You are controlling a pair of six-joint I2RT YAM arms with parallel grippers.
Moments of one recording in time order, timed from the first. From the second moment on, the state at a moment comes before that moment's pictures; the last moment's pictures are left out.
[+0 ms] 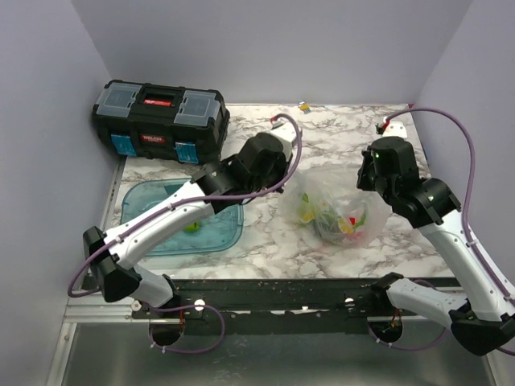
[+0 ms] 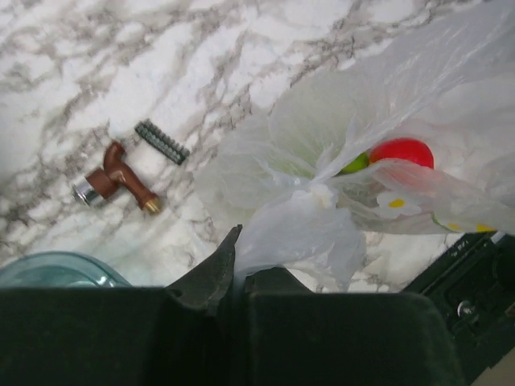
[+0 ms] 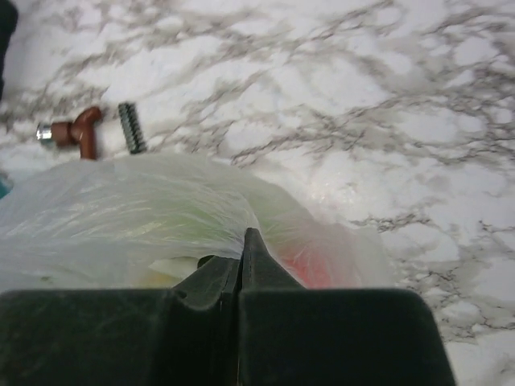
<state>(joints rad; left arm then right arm) -0.96 1.40 1.43 -0.58 -0.20 -0.28 0.51 1.01 1.26 -0.89 0.37 0.34</state>
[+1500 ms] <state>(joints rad) -1.07 0.98 0.95 -0.16 0.02 -0.51 0.51 0.89 1.02 -0.58 -0.31 0.53</state>
